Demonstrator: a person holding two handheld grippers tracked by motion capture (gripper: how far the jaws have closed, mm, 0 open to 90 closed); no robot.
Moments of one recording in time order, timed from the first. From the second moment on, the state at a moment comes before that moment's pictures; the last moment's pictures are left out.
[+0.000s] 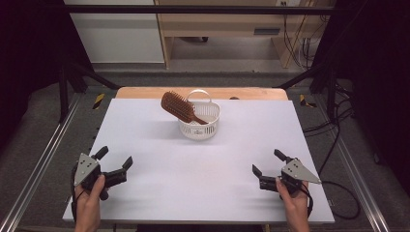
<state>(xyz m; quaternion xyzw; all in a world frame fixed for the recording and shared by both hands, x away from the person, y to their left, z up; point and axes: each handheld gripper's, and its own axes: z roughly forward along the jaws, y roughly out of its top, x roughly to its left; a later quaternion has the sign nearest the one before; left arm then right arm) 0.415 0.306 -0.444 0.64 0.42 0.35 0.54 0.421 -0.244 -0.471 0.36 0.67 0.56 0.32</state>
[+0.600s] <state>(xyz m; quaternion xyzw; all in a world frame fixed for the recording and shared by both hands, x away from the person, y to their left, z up) 0.402 0.293 -0.456 0.66 0.39 0.34 0.54 0.422 -0.242 -0.473 0.36 0.67 0.57 0.31</state>
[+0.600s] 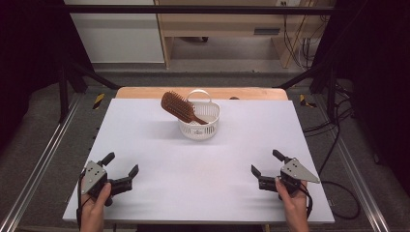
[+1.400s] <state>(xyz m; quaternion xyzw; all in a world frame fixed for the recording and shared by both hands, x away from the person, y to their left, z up) 0.380 0.288 -0.460 0.64 0.38 0.35 0.56 0.425 -0.240 -0.476 0.36 0.68 0.55 0.31</state>
